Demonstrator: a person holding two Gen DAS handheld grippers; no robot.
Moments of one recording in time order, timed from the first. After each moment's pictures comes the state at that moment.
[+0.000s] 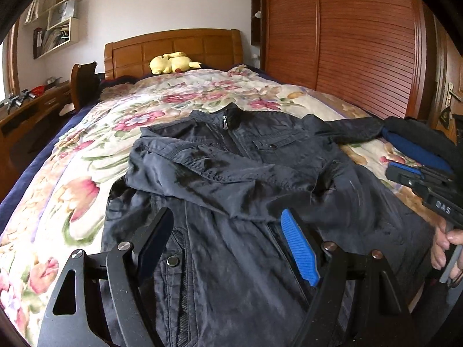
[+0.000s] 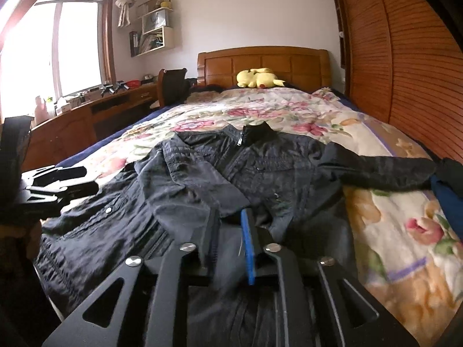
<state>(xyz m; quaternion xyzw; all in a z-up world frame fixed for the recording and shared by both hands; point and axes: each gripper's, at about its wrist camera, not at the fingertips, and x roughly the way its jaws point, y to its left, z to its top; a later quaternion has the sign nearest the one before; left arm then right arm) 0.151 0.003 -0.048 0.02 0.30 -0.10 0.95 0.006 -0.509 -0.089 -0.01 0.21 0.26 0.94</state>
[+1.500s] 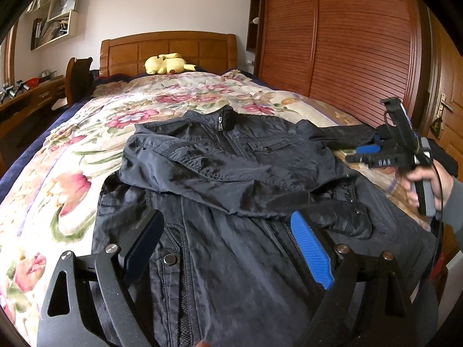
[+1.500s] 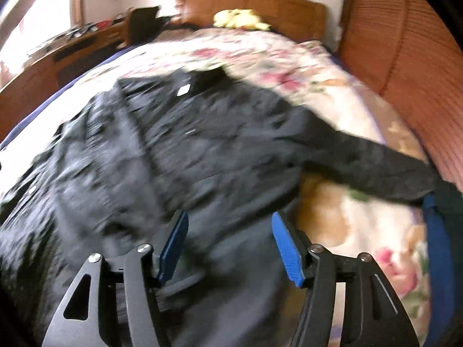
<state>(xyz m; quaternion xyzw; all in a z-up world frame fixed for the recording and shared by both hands) 0.152 0.019 -0.057 -0.01 0.29 -0.12 0.95 0.160 -0.527 -0.077 -0.10 0.34 0.20 0.91</state>
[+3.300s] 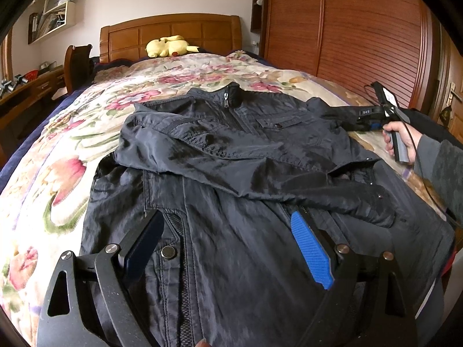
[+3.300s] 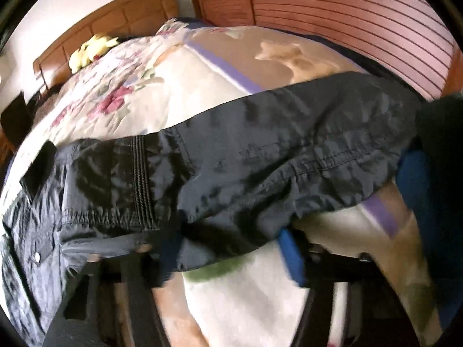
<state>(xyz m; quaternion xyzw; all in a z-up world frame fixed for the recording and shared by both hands) 0.177 0.011 -0.085 0.01 0.33 -0.11 0.94 0.366 -0.663 -0.148 0.12 0.41 -0.02 0.90</state>
